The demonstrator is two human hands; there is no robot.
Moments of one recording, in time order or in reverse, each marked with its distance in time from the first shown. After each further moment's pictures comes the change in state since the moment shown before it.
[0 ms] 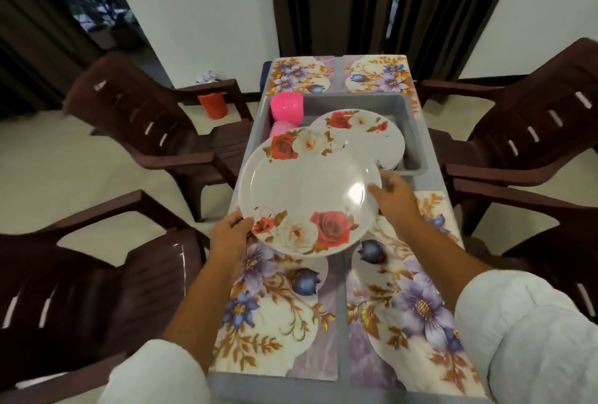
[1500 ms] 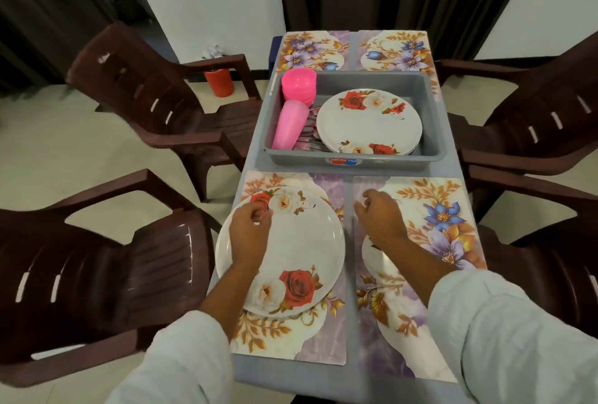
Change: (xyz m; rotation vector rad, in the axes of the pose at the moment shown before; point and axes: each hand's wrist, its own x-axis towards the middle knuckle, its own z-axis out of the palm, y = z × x) left_hand 0.001 -0.036 0.005 0.560 0.156 0.414; right_hand -0.035 0.033 0.057 -0.636 -0.038 -0.107
